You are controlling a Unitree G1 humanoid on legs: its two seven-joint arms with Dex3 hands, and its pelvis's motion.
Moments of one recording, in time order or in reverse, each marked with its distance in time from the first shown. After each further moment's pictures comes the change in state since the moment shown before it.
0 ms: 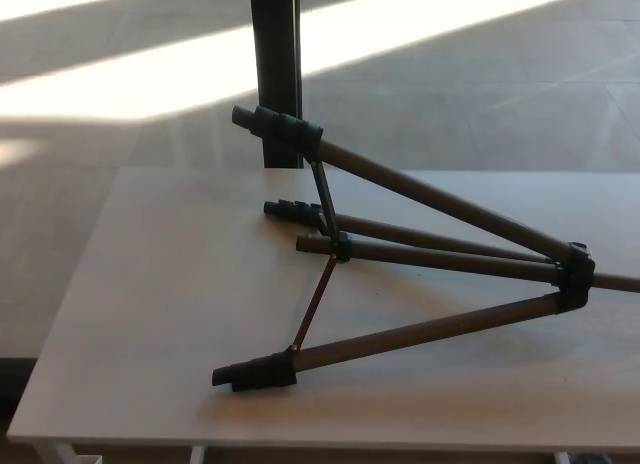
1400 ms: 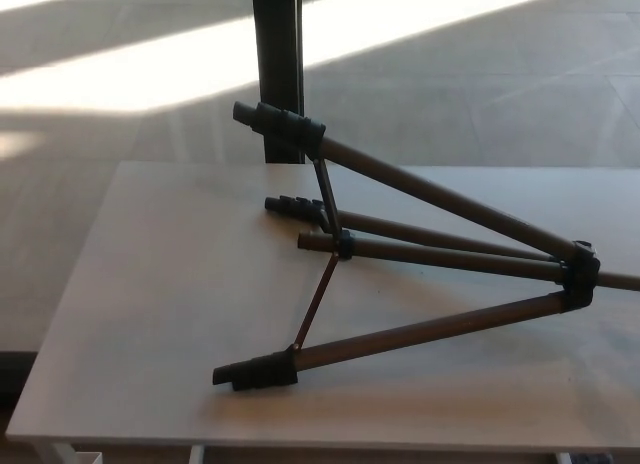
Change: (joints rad) left_arm -0.481 -0.069 0.008 -1.011 -0.168 0.038 0.031; right_arm -0.060 0.449 0.175 -1.249 0.273 0.185 -0.045
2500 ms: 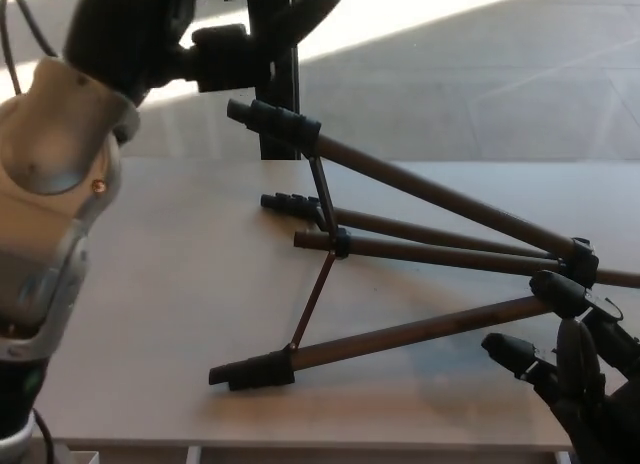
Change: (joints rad) left_arm -0.710 0.060 -0.797 -0.241 0.190 0.218 -0.031; right_arm 0.073 0.040 0.368 -0.312 0.089 0.334 -0.057
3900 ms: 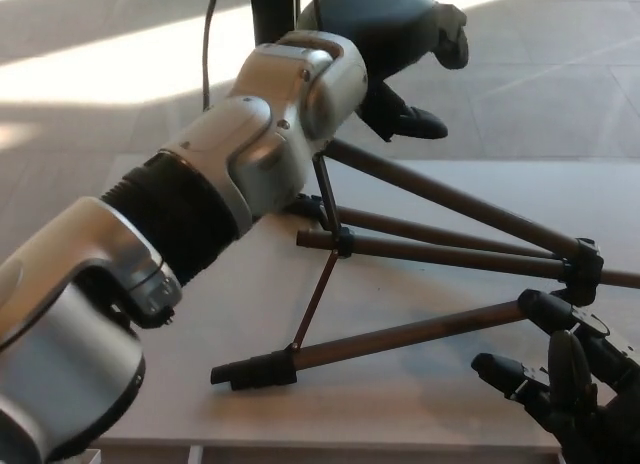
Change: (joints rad) left_arm -0.531 -0.184 -0.695 0.817 0.530 -0.049 -0.013; right_arm 0.010 0.005 -0.011 -0.027 0.039 0.091 -0.014
